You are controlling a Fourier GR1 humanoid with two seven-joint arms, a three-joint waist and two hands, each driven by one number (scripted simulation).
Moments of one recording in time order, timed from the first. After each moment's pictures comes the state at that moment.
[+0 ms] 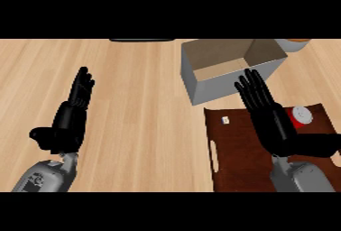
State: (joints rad) left arm -0.21 0.35 -0.30 -1.61 0.18 0.46 0.01; right arm -0.19 -0.28 0.26 -1.61 -0.48 -0.07 -0.14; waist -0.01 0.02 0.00
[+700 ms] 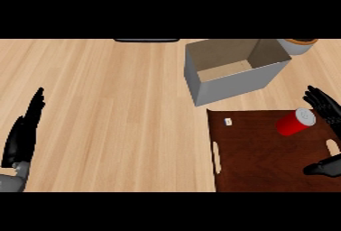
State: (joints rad) left arm -0.09 0.59 -0.19 -1.39 0.10 0.41 0.06; right arm -0.10 -0.73 0.09 -1.30 -0.29 0.32 -0.47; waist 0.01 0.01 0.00
